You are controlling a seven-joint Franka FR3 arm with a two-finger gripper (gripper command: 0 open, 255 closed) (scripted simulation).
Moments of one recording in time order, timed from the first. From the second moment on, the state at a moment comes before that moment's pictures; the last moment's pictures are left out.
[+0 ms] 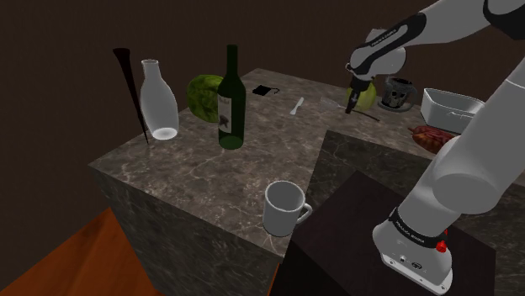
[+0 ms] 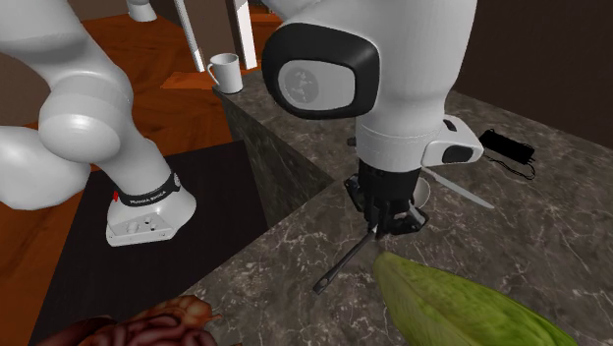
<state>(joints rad) 0.06 -0.03 -0.73 -2.30 -0.08 2.39 -1.01</state>
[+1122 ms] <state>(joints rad) 0.05 -0.17 -0.69 -2.17 -0.17 2.15 -0.94</state>
